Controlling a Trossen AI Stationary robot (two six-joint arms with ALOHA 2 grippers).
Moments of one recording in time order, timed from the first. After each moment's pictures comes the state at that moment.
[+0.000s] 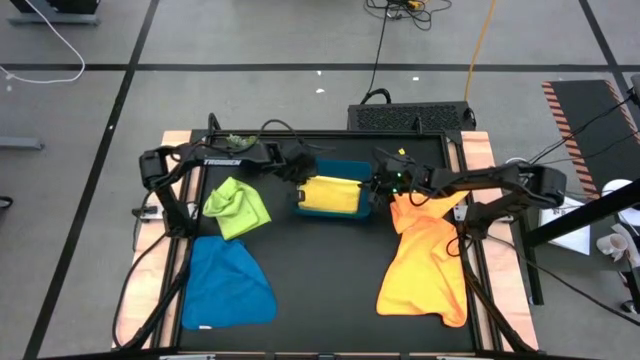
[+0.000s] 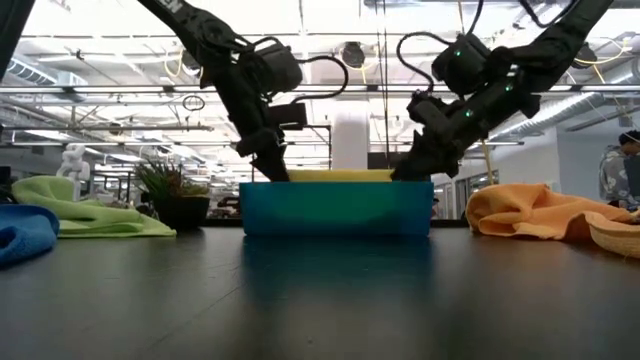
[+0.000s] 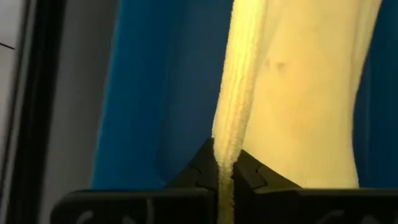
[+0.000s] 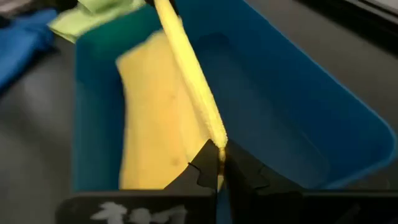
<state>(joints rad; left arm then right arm) 0.39 1.77 1.17 -0.46 0.00 0.41 -0.40 1.37 0.50 0.21 -0.08 0.19</state>
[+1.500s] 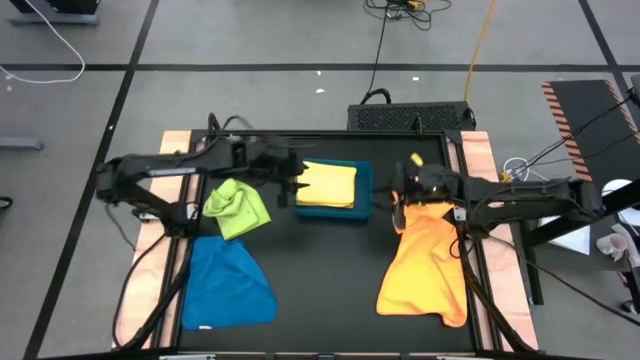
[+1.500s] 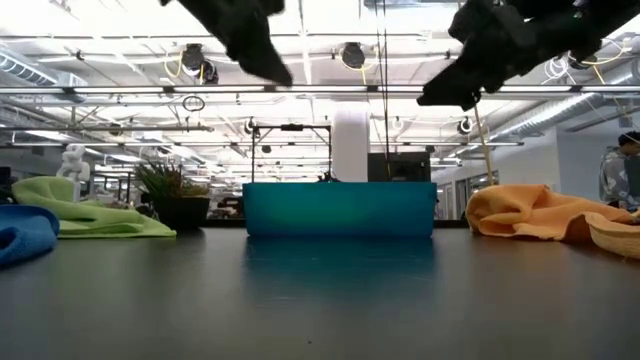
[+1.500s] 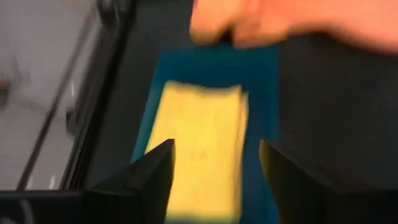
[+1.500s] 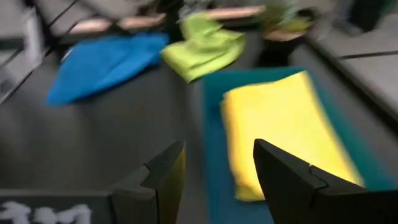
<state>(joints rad) 0.22 1.39 1.17 -0.45 0.00 0.23 -0.14 0.92 0.50 0.01 -0.07 0.04</state>
